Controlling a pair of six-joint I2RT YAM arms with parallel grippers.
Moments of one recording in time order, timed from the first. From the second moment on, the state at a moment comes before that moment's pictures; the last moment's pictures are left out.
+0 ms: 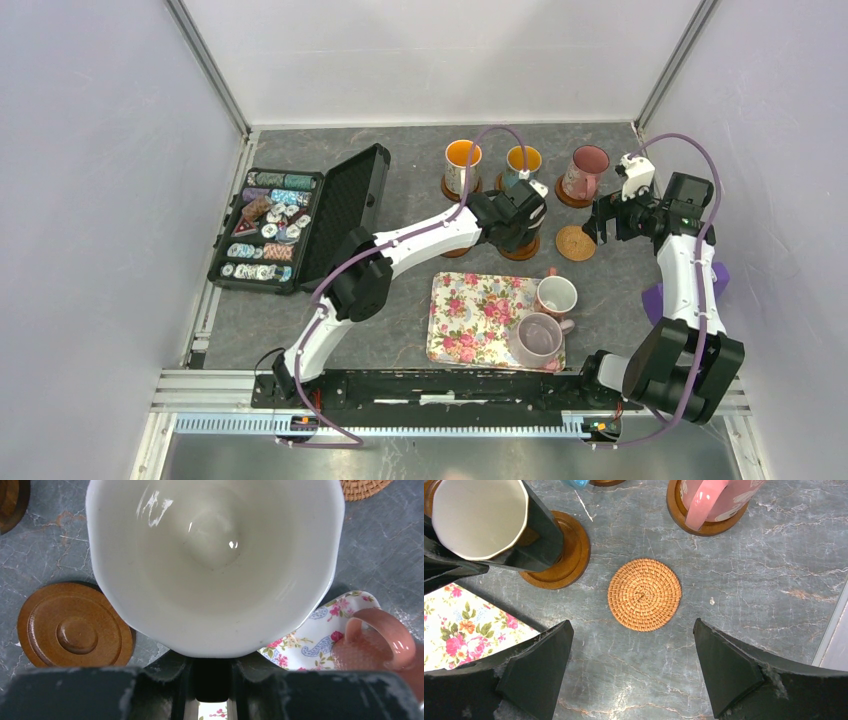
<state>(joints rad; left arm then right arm) -1.00 2.26 2.02 -0.70 -0.19 -0.29 -0.38 1.24 0.97 -0.54 -0.63 -0.51</state>
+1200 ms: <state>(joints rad) -1.01 2.29 2.04 -0.66 -0.19 -0.31 -0.38 1.26 0.97 -0.54 -0.63 -0.51</state>
